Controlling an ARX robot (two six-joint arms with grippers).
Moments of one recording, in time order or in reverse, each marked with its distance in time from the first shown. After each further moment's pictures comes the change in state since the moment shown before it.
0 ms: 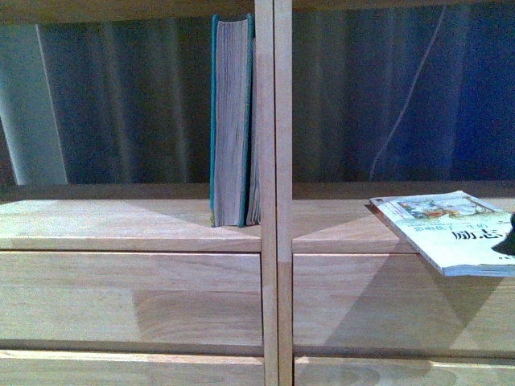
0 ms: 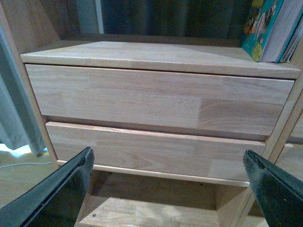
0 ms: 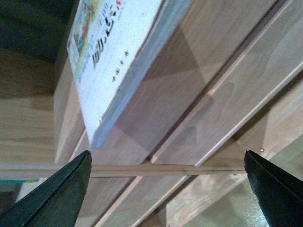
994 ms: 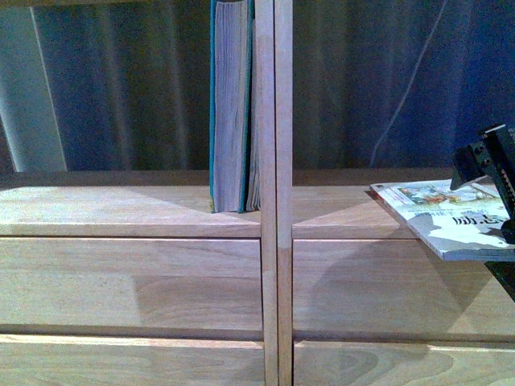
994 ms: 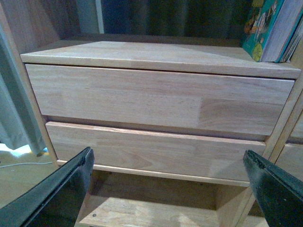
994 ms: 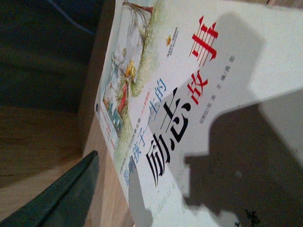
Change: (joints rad) left arm 0.000 0.000 0.000 0.000 0.000 0.000; right arm -0.082 0.338 0.323 0.042 -0.014 0.069
